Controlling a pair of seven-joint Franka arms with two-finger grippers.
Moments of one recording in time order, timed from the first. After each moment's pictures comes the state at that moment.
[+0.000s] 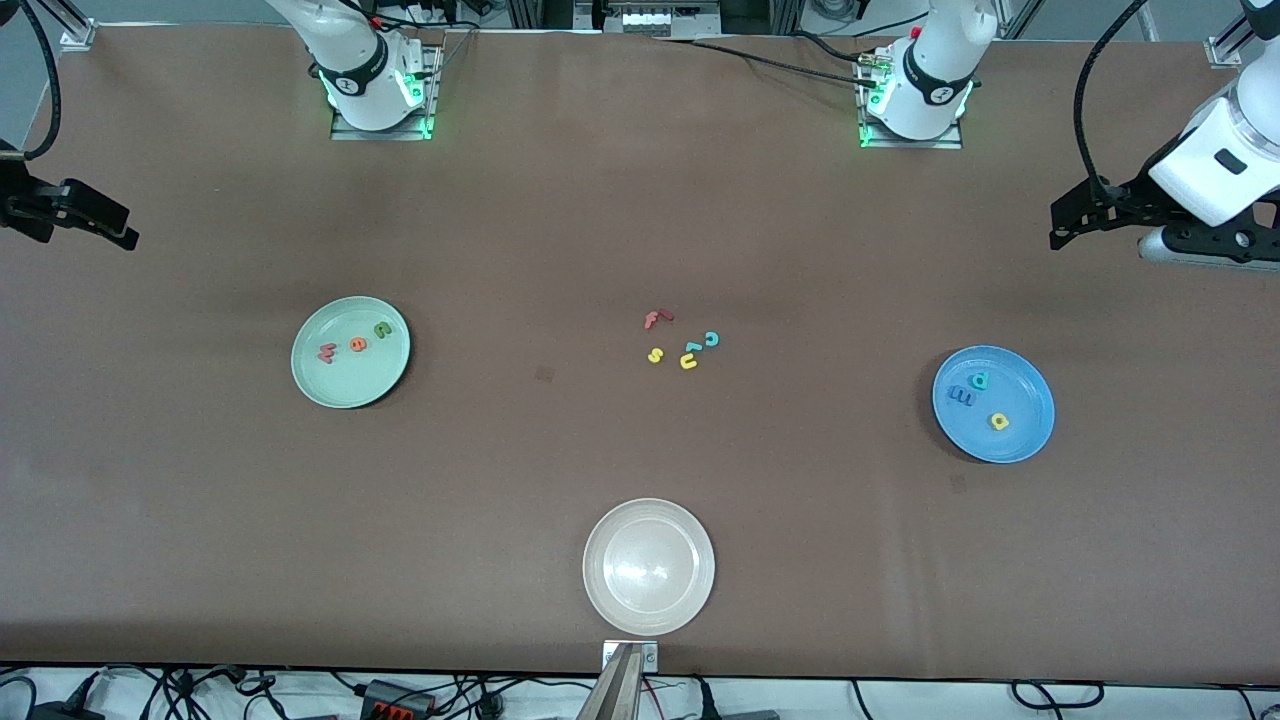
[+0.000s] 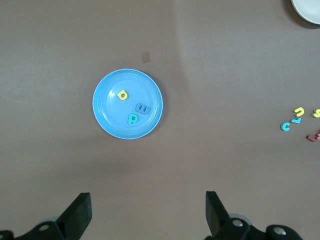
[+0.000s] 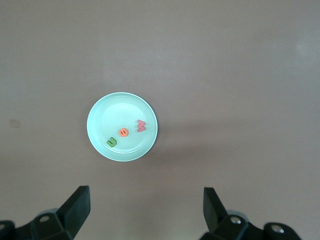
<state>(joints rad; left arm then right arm) -0.04 -0.06 -0.01 -1.70 0.00 1.62 0.03 -0.13 -0.05 0.03 -1.70 -0.02 1.64 -0.02</state>
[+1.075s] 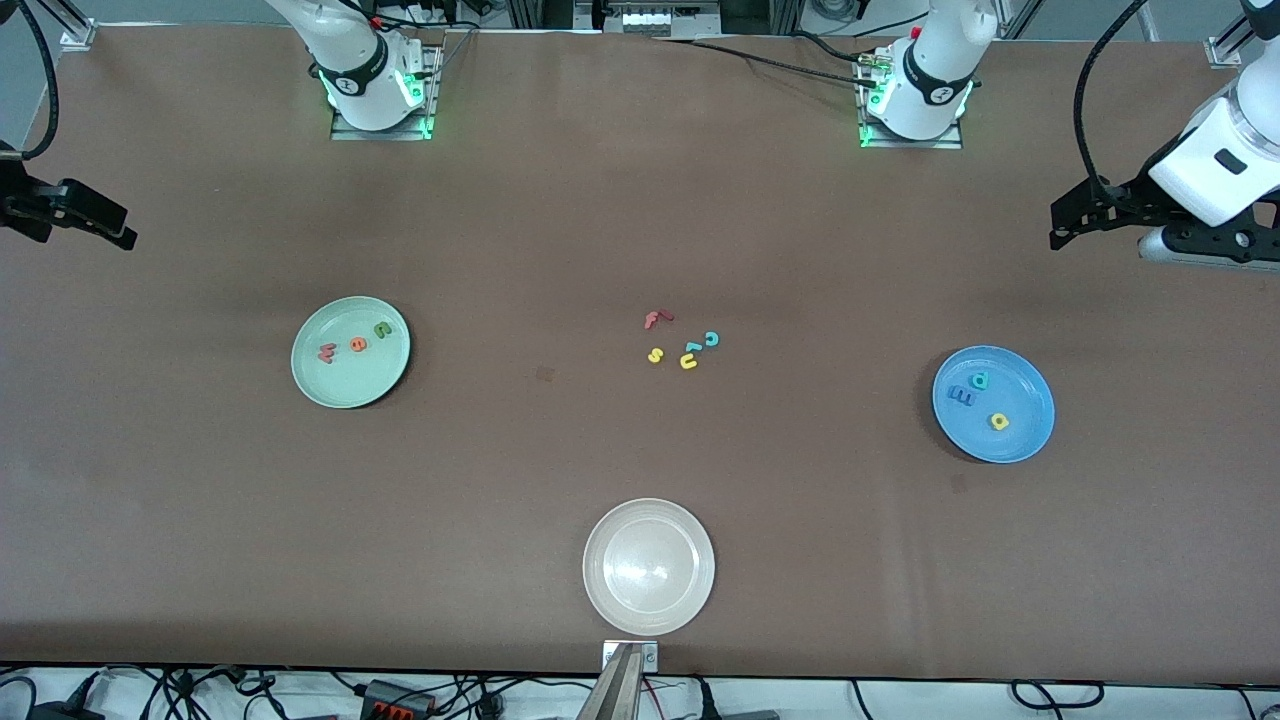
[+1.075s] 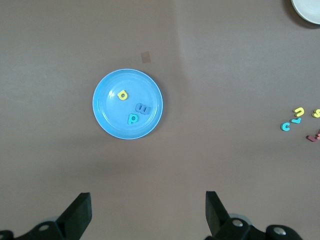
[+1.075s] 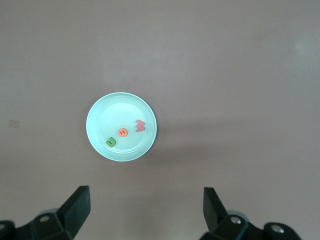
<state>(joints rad) -0.04 -0.06 -0.01 -1.70 0.00 1.62 0.03 -0.13 -0.05 0.03 -1.70 -0.02 1.64 -0.02</state>
